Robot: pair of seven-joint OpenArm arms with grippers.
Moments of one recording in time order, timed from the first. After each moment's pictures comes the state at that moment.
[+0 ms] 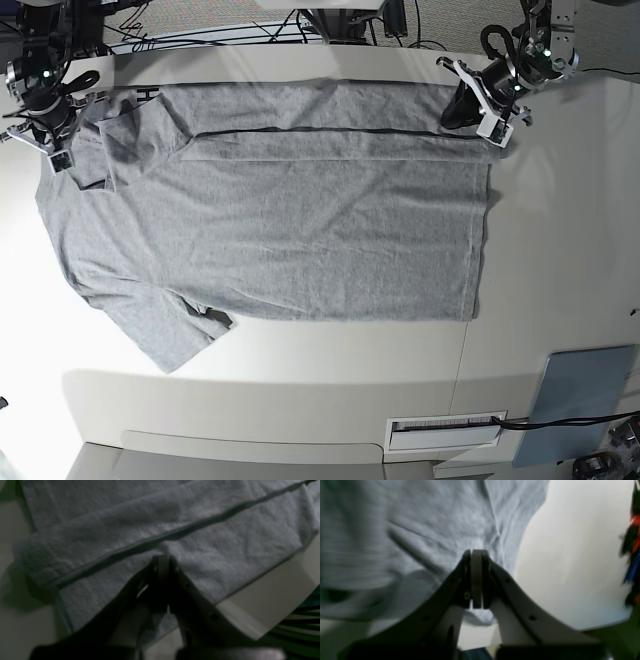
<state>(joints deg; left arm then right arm) 29.4 -20.3 -5.4 92.5 -20.6 -31.4 22.3 -30.1 31.7 23.0 99.2 3.1 18.6 -41.7</state>
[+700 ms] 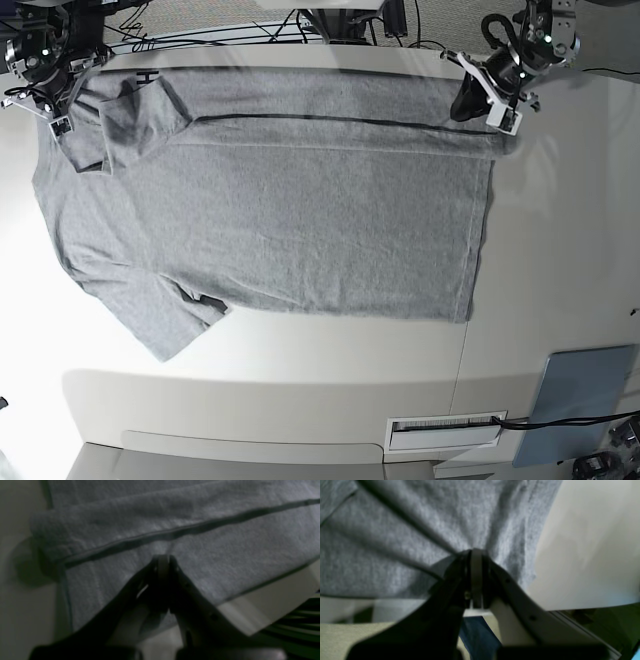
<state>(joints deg) 34.5 -20.3 -5.8 93.2 -21.1 -27.5 18.8 -37.6 32.1 23.4 95.1 2.2 20.9 -40.5</state>
